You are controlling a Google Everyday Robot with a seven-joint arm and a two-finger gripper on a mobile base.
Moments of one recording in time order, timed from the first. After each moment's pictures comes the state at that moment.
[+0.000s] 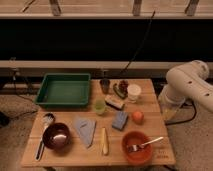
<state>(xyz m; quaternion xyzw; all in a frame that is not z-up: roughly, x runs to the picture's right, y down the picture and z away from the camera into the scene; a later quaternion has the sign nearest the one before) 0.284 0.107 0.684 -0.28 0.02 0.02 0.96</state>
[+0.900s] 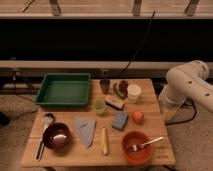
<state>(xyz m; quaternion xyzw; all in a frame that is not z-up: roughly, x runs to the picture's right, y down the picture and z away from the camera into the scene) 0.284 0.107 0.684 -0.28 0.02 0.02 0.96</state>
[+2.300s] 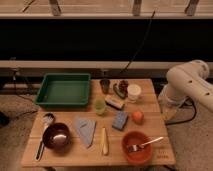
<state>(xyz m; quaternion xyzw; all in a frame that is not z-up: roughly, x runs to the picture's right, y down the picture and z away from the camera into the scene) 0.280 0.108 0.687 -0.29 0.00 0.00 0.96</state>
